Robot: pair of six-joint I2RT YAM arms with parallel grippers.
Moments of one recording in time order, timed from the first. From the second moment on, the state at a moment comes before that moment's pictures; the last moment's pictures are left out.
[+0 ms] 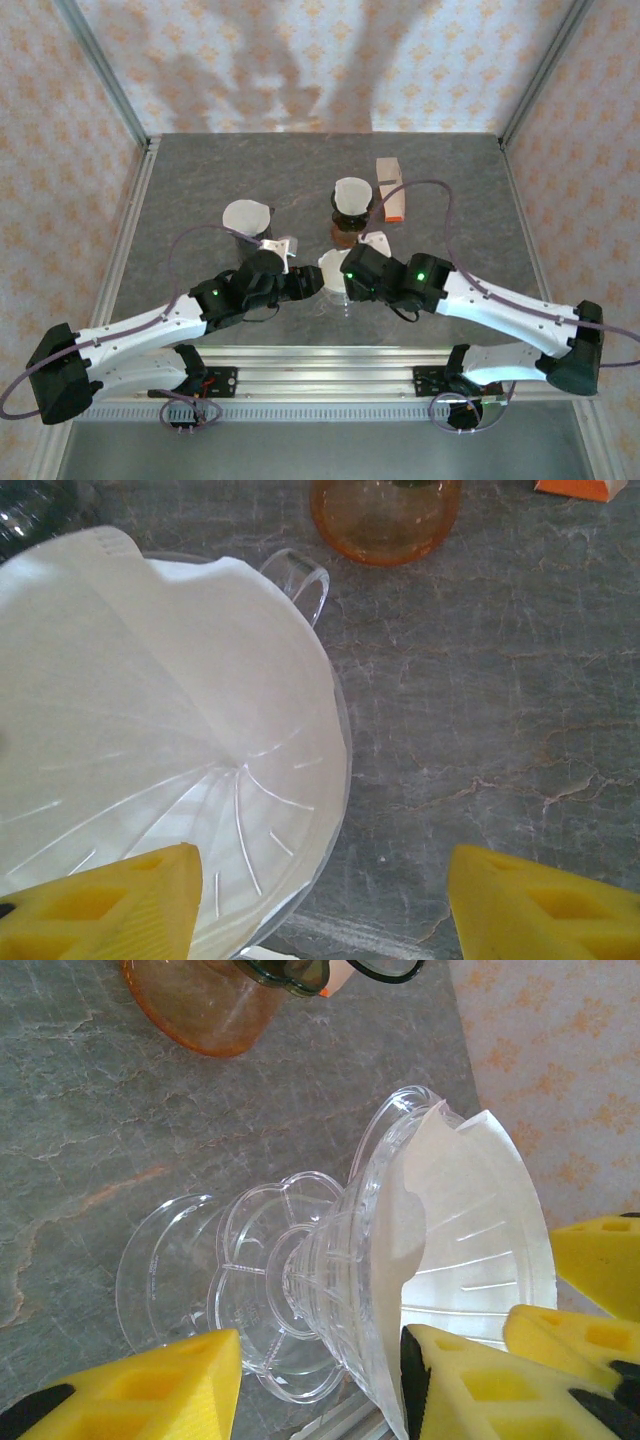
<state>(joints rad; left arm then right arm) -0.89 1.04 0.64 -0.16 0.00 -0.99 1.09 1.18 1.10 -1.02 0.38 0.76</state>
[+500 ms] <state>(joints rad) -0.89 1.04 0.64 -0.16 0.00 -0.99 1.09 1.10 1.14 -1.02 0.51 0.77</state>
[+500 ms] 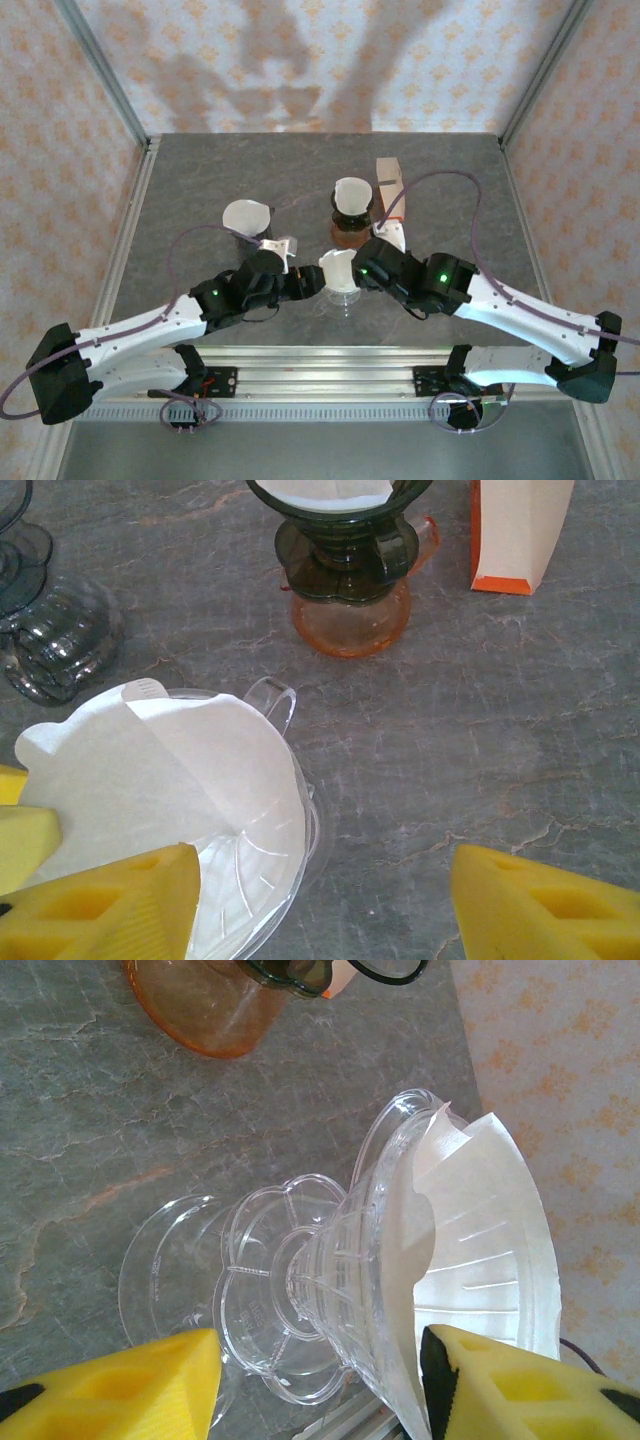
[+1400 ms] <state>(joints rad) -0.89 0.85 0.62 -0.12 -0.05 -0.93 1.09 1.05 1.13 -1.02 0.59 0.81</state>
